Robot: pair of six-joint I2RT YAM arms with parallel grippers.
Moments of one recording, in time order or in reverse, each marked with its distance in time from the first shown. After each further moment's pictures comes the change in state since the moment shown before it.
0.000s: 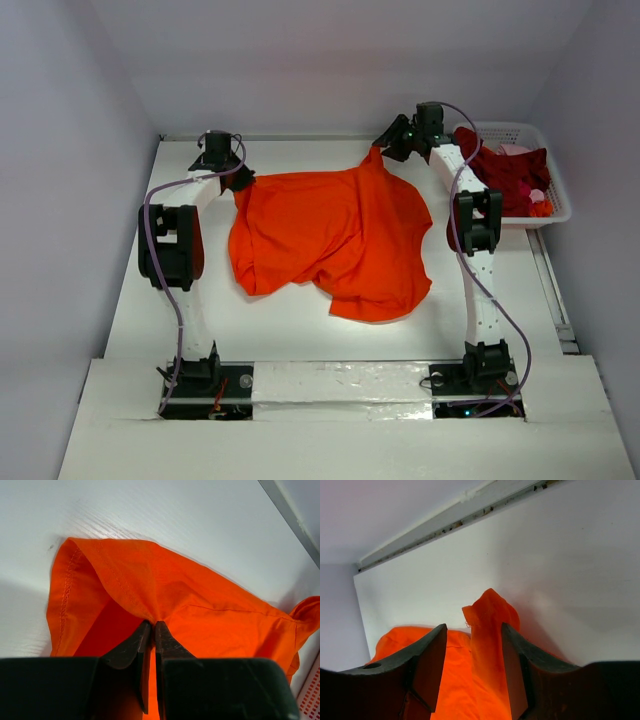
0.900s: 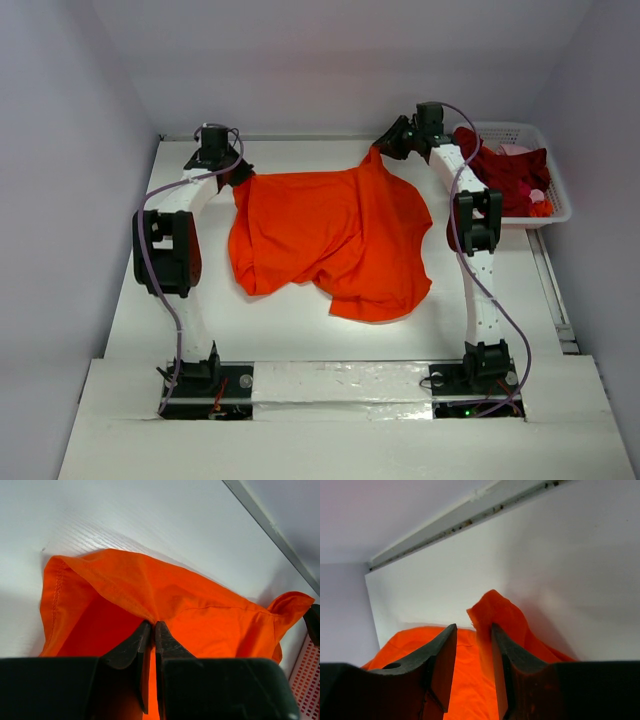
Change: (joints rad) left arm 0.000 -0.062 0.000 -0.010 0.008 -0.003; right arm 0.000 0.001 -0.005 0.012 -0.032 0.034
